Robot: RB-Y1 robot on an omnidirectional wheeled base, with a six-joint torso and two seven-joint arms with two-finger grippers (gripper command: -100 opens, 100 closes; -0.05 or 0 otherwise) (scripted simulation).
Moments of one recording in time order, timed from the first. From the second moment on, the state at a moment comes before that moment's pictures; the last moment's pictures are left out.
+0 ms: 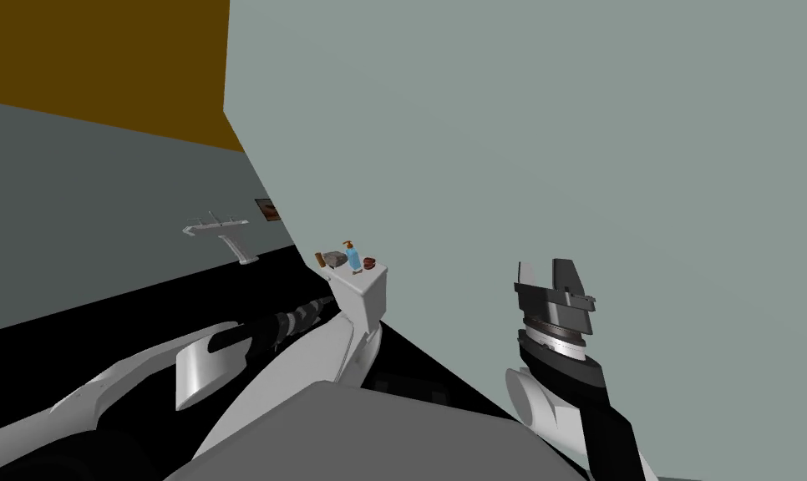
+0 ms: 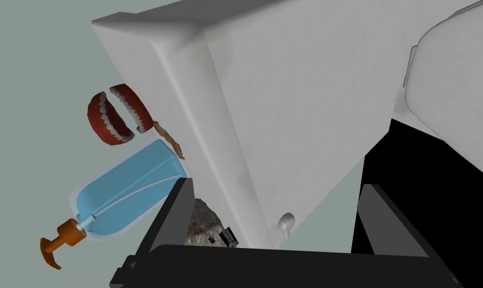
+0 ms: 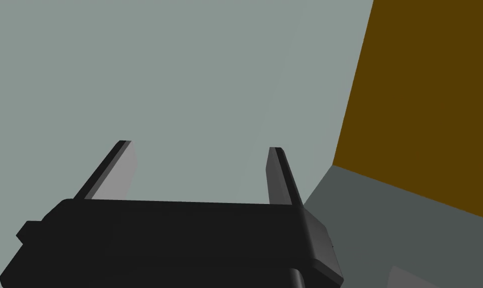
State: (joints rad) left arm 0.82 1.30 0.14 -2.16 0.60 0.30 0.20; right arm 0.49 -0.02 -0.07 -2.36 -0.08 -0.56 0.10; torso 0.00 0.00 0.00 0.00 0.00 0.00
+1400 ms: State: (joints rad) left arm 0.86 1.70 0.13 -2.09 0.77 0.43 0.23; right arm 0.49 -0.02 -0.07 -2.36 -0.08 -0.56 0.10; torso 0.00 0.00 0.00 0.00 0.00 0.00
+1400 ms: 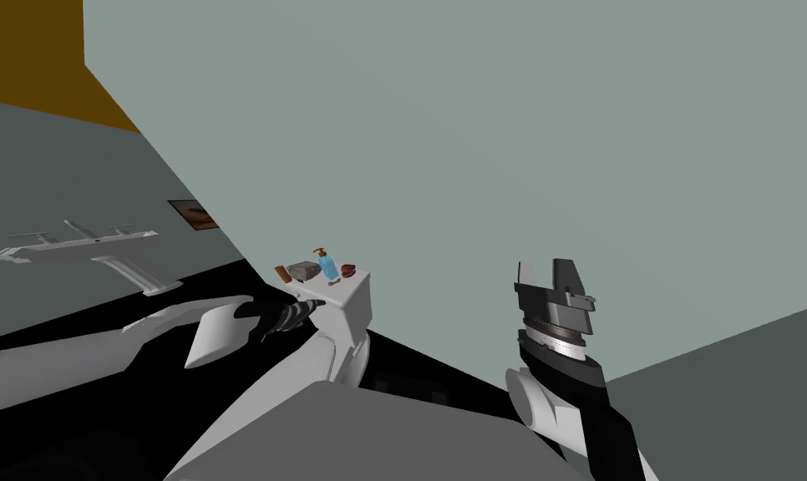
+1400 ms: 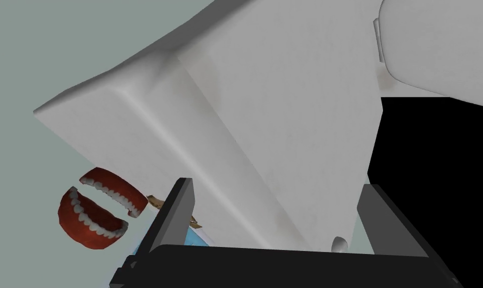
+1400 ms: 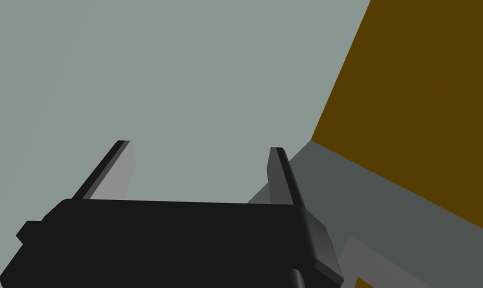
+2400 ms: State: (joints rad) left arm 0.89 1.99 0.13 -2.02 0.90 0.51 0.23; right arm 0.49 -0.02 -0.07 -2.36 -0.08 -0.56 0.10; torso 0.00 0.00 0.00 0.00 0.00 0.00
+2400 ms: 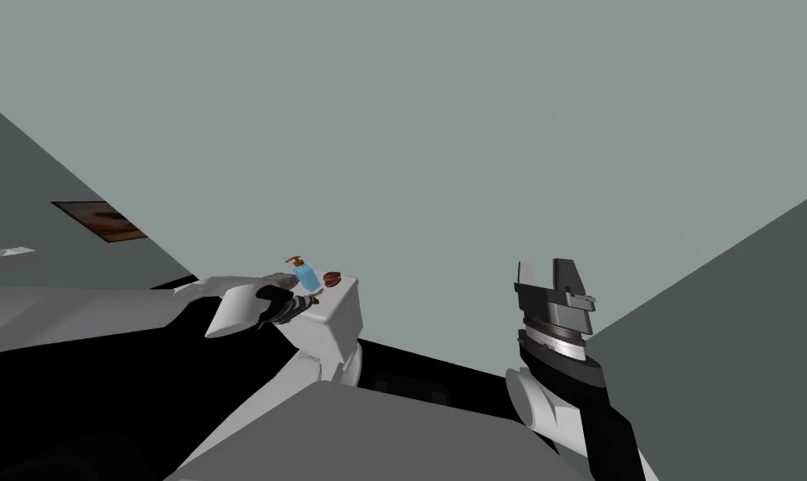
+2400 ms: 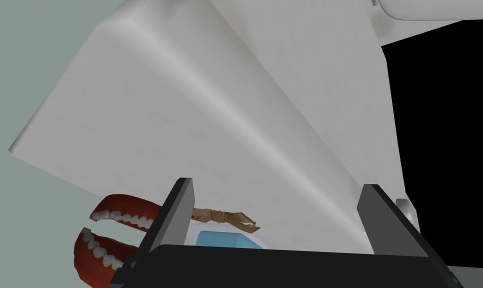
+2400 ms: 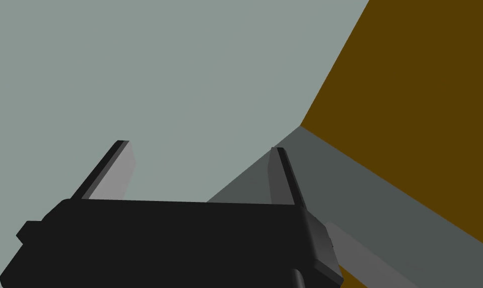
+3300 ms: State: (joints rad) left arm 0.91 2.19 0.12 -1.96 0.99 0.53 0.22; right arm 0.49 -0.02 -0.07 -2.36 -0.08 -0.56 0.10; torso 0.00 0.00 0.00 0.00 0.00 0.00
